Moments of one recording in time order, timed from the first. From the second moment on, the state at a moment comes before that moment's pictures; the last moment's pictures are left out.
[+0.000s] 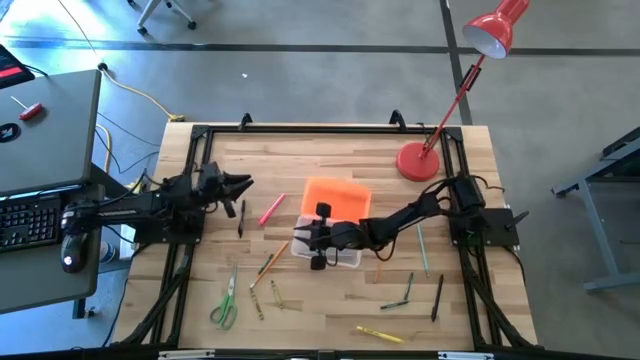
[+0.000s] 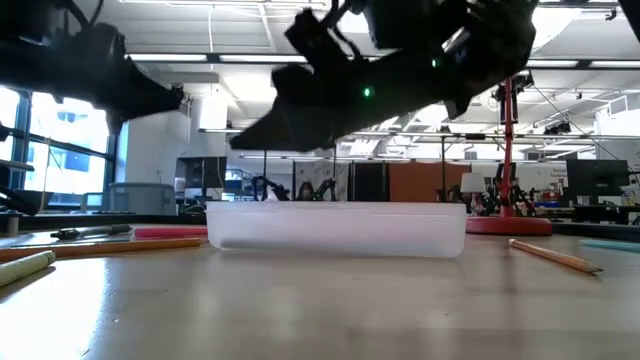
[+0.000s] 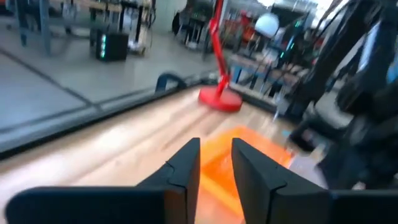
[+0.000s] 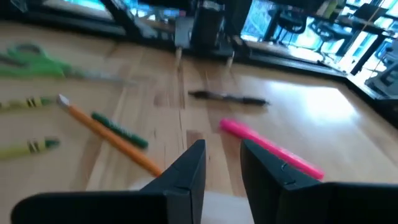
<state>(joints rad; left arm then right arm) 0.13 0.16 0.09 0.00 -0.30 -0.28 0.20 2.03 1.04 0.71 0.34 -0.11</state>
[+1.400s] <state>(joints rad) 0.13 1.45 0.14 0.83 -0.23 -0.50 0.14 1.96 1.05 0.73 0.51 -0.42</state>
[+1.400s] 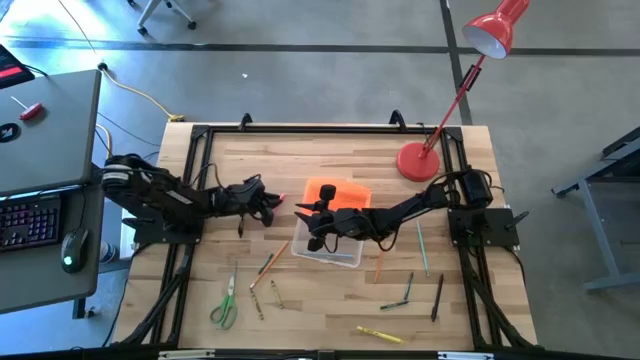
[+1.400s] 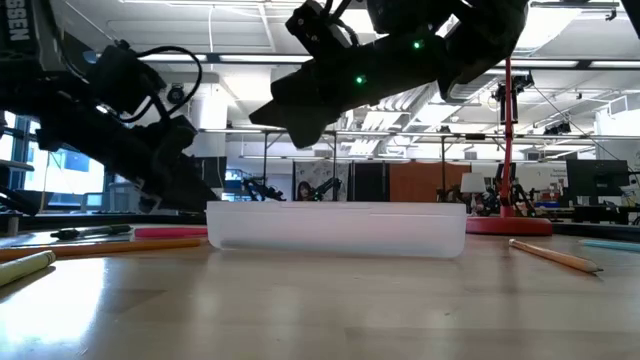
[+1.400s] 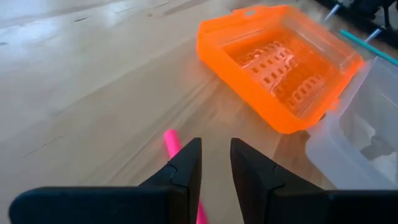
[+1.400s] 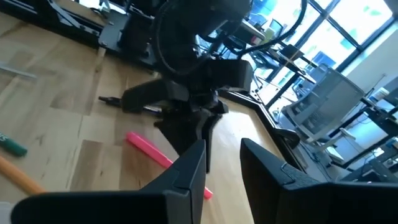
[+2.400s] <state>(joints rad) 0.13 1.46 0.32 0.65 -0.37 -0.42 0.14 1.96 1.05 0.72 0.50 -0.36</state>
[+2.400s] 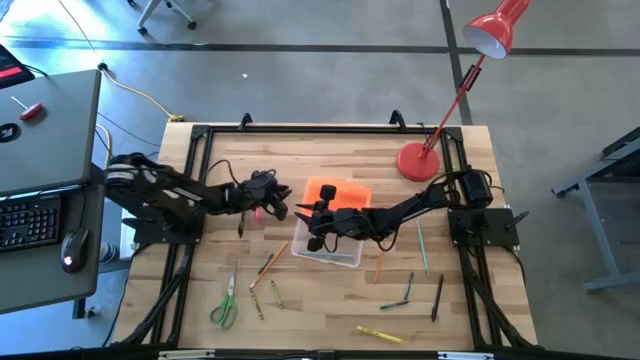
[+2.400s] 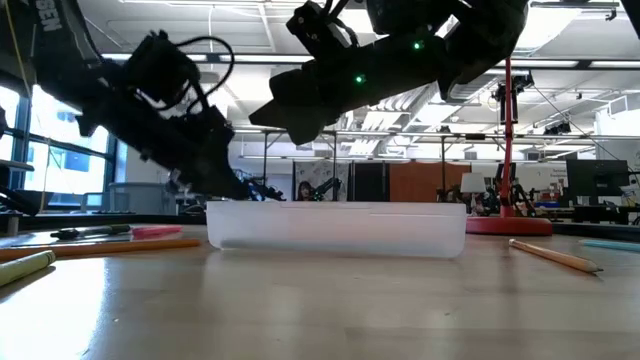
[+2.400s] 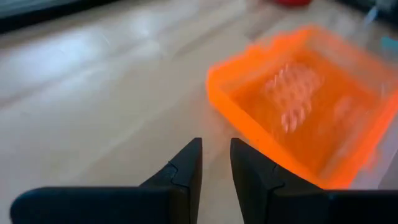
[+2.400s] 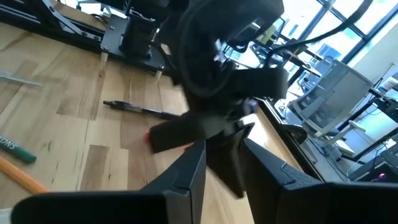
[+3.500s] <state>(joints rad) 0.13 1.39 0.39 -0.15 -0.60 -1.00 0.14 1.96 1.05 0.70 0.50 -0.31</state>
